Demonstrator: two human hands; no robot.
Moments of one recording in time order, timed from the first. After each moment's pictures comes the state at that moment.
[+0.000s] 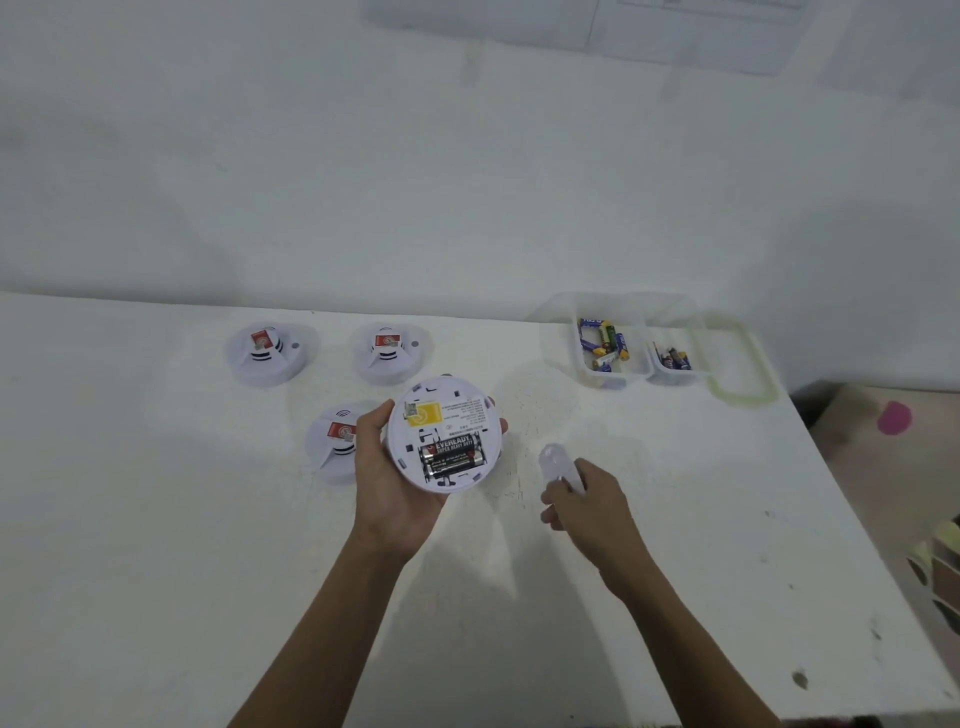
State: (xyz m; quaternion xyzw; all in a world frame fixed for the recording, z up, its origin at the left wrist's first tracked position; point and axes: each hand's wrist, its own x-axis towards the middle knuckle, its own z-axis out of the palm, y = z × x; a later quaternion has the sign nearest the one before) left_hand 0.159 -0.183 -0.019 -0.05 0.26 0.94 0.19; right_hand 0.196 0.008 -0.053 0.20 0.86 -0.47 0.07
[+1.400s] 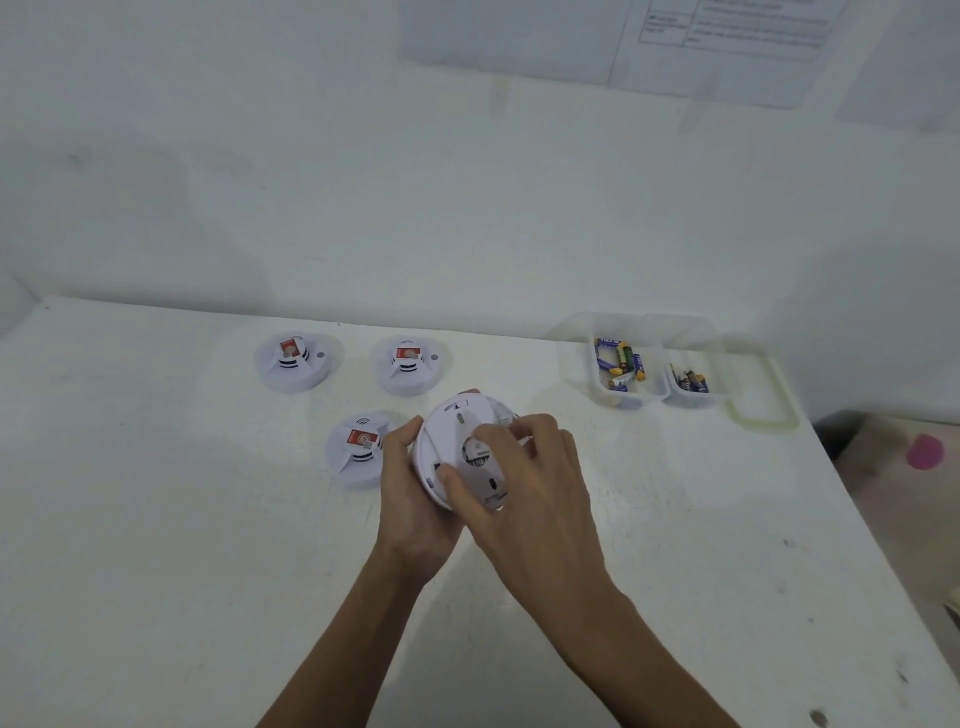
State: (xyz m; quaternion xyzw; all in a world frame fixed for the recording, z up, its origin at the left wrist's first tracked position) left_hand 0.178 -0.172 -0.002 -0.14 0.35 0.92 0.10; right_hand 0.203 -0.079 0.021 -0.04 0.95 -0.21 -0.24
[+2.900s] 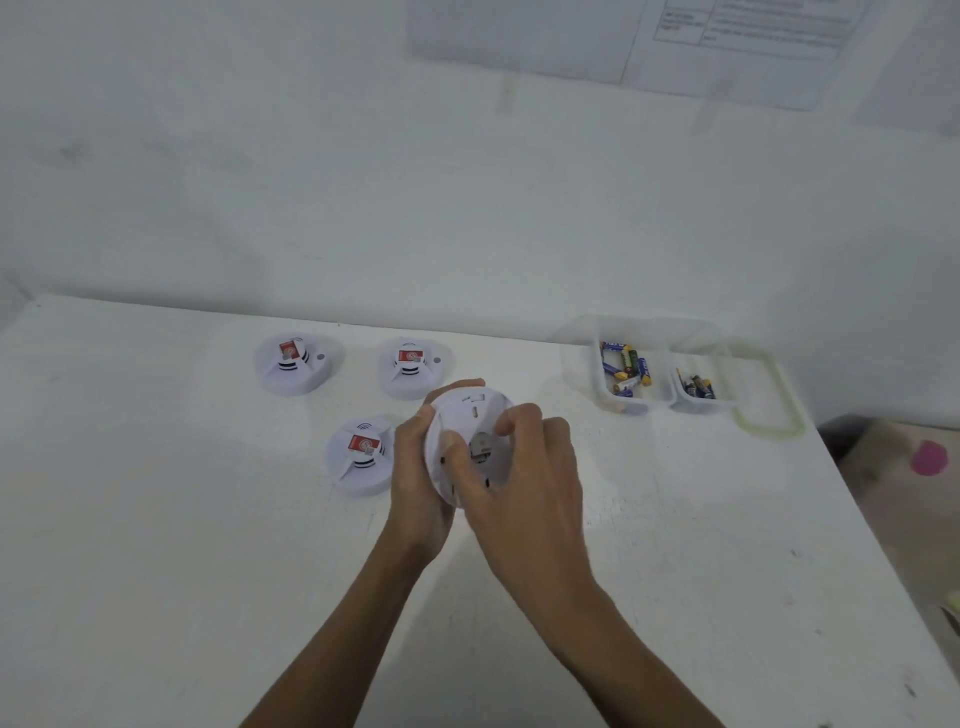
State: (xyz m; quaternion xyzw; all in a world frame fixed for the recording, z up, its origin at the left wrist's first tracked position) left_hand 0.159 -0.173 0.001 -0.02 0.50 0.87 0.03; right_hand 0.192 -0.093 0.037 0.05 0.94 -0.33 -0.11
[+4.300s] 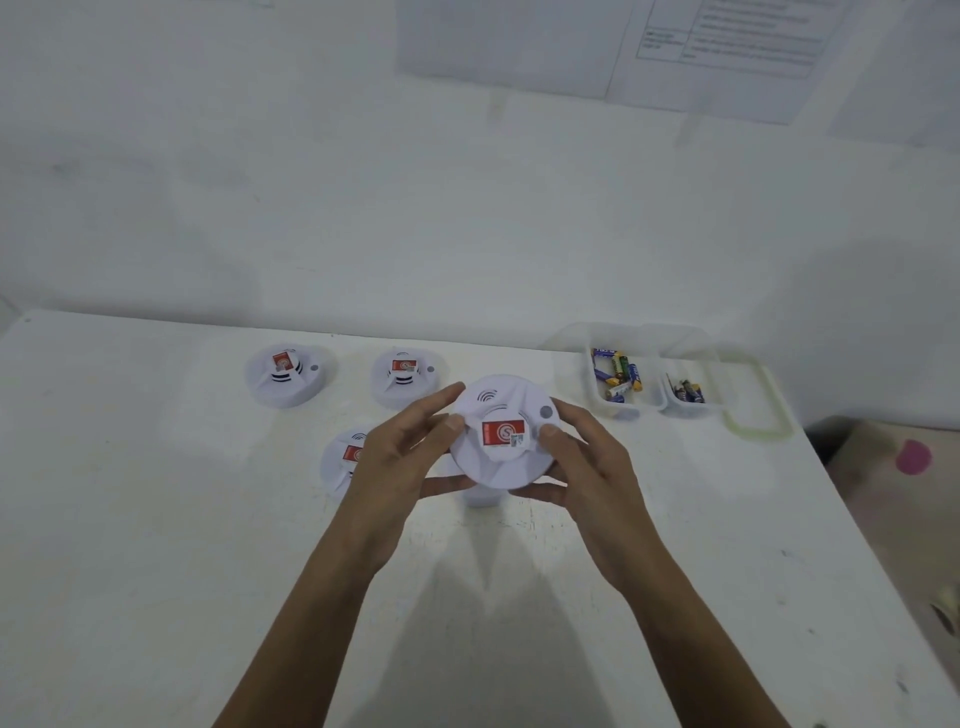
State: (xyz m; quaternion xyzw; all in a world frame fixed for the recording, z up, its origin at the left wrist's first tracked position) left_hand 0.151 -0.206 0.013 -0.01 0.66 0.75 0.10; right_hand 0.174 -0.029 0.028 0.11 0.70 -0.70 0.02
